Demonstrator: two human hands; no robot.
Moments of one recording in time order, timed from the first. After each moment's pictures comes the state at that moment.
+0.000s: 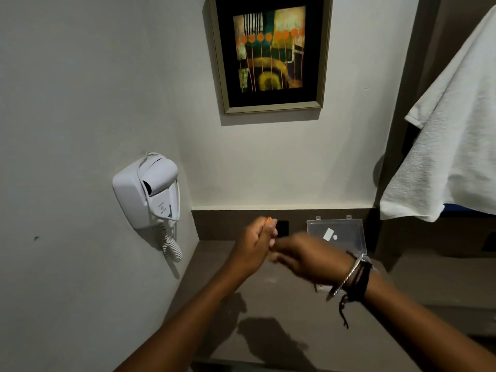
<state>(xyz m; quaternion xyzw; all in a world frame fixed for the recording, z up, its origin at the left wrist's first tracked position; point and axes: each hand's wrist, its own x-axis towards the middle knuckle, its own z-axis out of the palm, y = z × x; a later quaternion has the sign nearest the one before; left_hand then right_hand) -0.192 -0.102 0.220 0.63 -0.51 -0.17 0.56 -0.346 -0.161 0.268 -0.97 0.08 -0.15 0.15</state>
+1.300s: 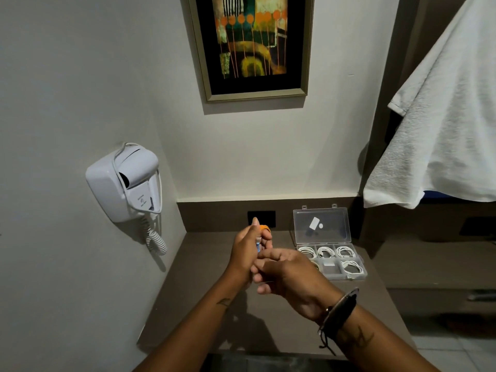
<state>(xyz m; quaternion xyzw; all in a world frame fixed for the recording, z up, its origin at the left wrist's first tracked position) -0.228 -0.116 0.197 0.56 -0.28 -0.38 0.69 -0.356 -0.126 0.219 -0.54 0.22 -0.19 0.79</state>
